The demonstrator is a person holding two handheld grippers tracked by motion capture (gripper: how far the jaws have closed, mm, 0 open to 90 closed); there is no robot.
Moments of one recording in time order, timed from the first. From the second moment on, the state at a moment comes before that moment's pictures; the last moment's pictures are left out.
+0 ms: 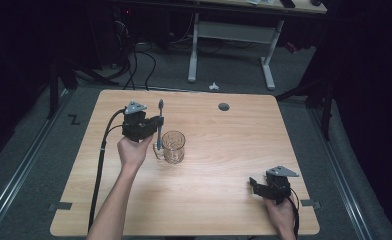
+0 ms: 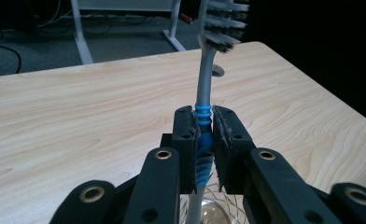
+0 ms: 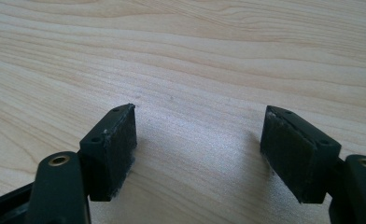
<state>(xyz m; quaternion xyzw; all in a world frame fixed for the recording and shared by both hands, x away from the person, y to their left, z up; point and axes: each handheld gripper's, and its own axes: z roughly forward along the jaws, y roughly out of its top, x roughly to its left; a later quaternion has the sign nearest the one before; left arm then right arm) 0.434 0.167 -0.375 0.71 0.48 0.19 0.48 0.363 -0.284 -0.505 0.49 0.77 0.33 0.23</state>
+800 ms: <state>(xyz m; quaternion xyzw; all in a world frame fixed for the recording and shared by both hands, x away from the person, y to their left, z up) 0.424 0.173 -0.380 0.71 0.48 0.18 0.47 0.363 -0.284 -0.505 0.49 0.77 0.33 0.23</state>
